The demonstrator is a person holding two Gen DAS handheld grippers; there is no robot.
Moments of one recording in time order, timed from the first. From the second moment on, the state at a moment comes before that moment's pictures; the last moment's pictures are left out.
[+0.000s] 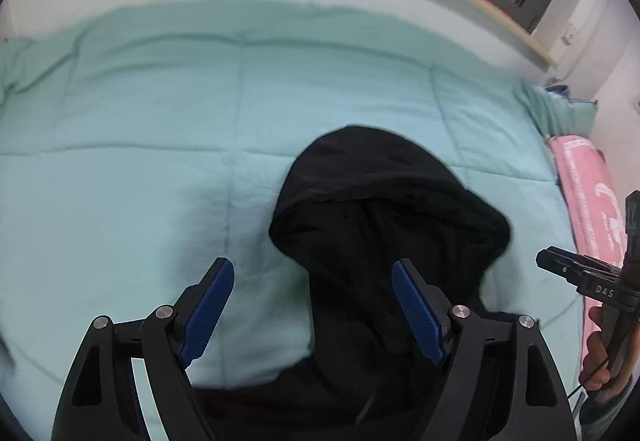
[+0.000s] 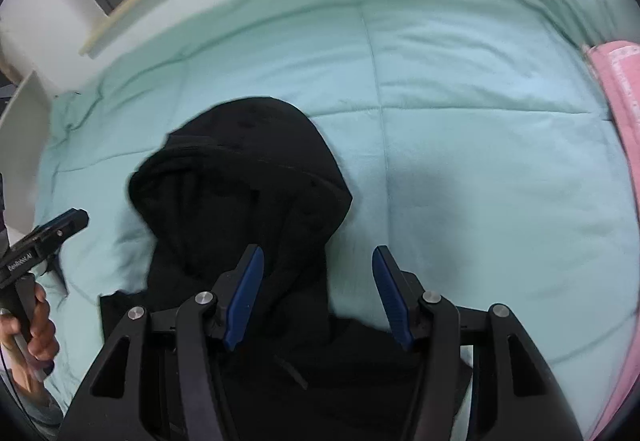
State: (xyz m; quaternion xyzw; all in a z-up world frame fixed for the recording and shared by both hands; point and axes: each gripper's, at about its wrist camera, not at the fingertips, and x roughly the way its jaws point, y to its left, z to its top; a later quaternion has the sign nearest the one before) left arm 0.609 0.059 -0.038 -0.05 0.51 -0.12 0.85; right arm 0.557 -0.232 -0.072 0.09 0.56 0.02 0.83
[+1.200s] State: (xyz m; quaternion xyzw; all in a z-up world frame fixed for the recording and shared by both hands) left arm 0.601 0.121 -0.078 -0.11 0.49 -0.12 0.86; right arm 0.551 -0.239 -0.107 0.01 0.54 0.06 0.84
